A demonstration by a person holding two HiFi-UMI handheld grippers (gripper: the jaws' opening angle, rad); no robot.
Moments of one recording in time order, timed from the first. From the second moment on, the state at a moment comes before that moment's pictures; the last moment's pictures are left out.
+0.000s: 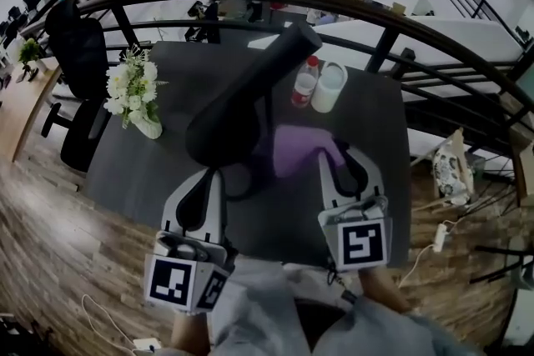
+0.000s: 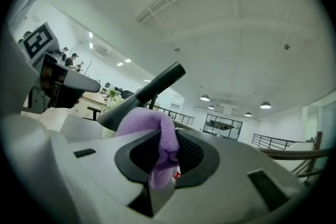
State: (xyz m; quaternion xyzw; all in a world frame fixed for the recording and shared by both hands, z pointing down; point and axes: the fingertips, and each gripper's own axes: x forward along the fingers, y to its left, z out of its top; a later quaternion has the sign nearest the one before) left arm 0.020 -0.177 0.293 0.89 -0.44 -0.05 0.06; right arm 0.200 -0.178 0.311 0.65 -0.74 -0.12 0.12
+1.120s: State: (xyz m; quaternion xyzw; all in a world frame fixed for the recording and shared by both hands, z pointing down) left arm 0.026 -0.173 0.301 0.89 -0.44 -0.03 0.06; right arm 0.226 -0.172 0.293 0.67 -0.72 -0.12 0.11
